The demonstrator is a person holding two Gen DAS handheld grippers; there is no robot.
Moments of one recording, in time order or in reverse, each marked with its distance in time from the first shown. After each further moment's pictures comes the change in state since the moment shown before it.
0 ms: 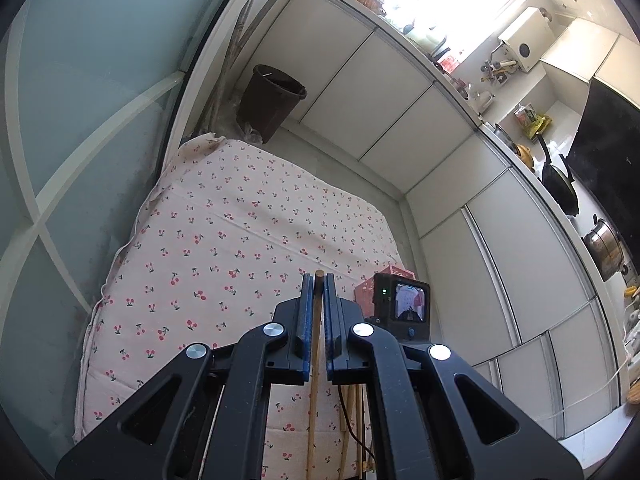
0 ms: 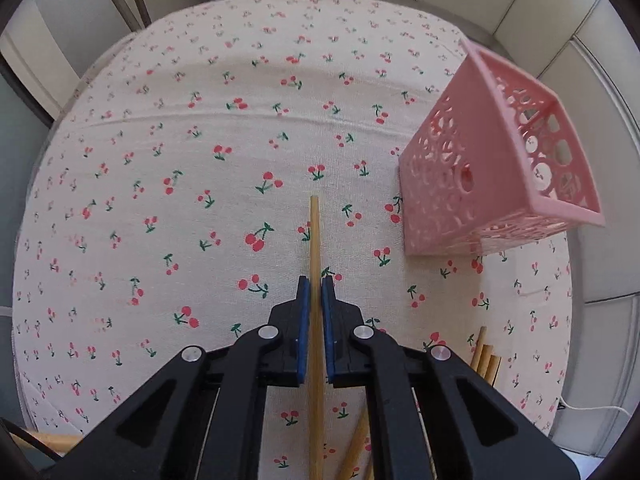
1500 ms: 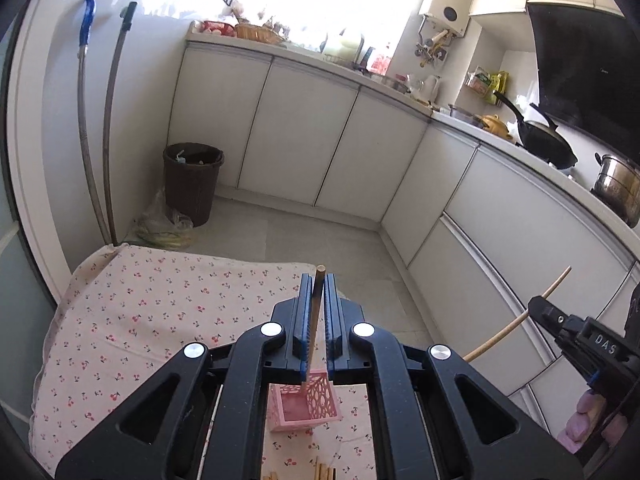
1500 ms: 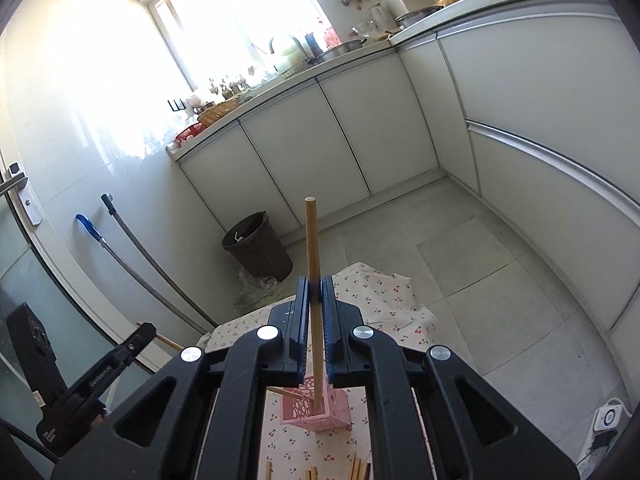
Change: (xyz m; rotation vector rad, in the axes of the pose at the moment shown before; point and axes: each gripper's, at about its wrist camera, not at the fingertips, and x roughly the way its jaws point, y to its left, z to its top) left arm 0.150 -0.215 0.033 0.320 -0.150 0.040; right arm -0.251 -0.265 0.029 0.428 -0.685 0.326
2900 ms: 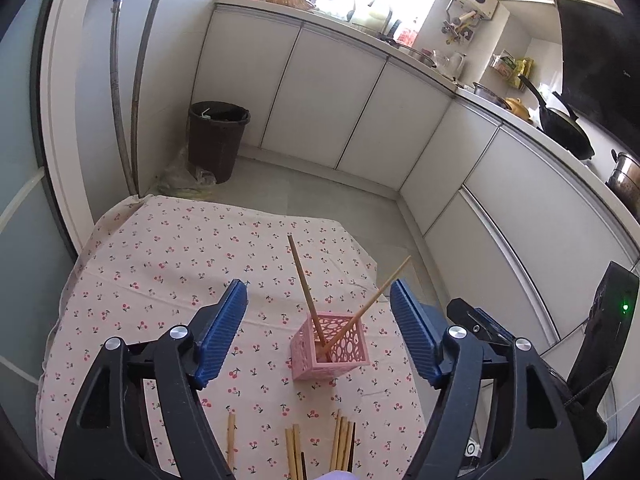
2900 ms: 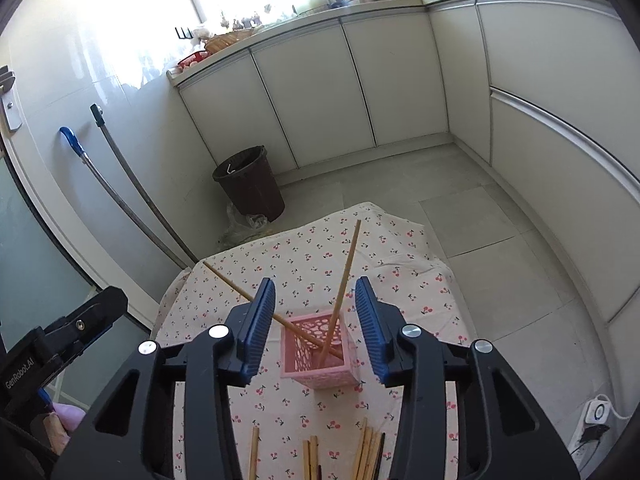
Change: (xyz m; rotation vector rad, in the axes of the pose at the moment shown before) left arm -0.030 0.032 -0.028 -0.053 0.108 0.047; right arm 0.048 0.044 -0.083 -0.143 0.166 -0.100
